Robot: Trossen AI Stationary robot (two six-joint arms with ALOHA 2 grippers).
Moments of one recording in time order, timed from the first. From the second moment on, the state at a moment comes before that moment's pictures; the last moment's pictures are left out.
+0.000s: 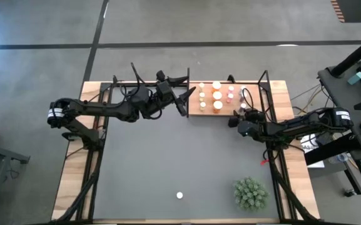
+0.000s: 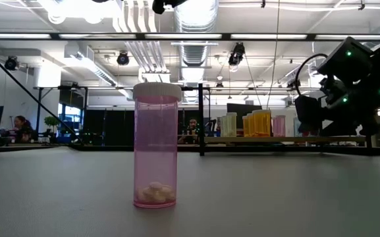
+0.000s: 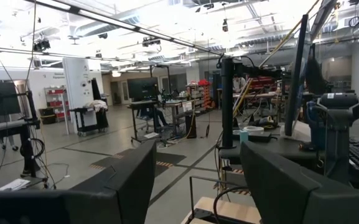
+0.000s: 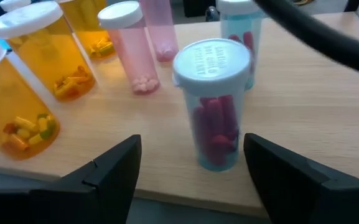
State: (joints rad) left arm 0.12 1.47 1.16 0.64 -0.38 0.17; right arm -0.14 1.15 0.11 0.21 0.93 0.93
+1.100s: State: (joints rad) left arm 0.12 1.47 1.16 0.63 -0.38 0.17; right arm -0.14 1.14 0.69 -0.98 0.54 1.27
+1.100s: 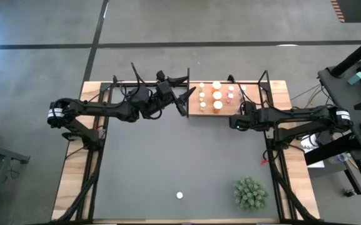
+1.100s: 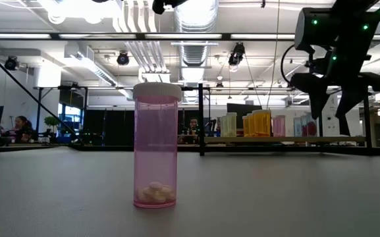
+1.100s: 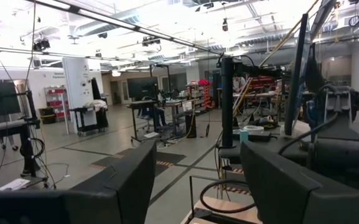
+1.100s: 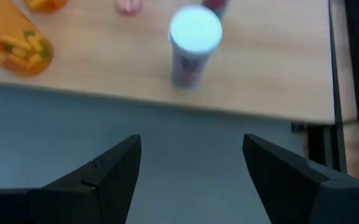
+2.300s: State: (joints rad) left arm -0.09 1.47 1.15 0.03 -0.29 -0.66; right arm 0.09 1.14 1.11 -0.90 0.16 0.75
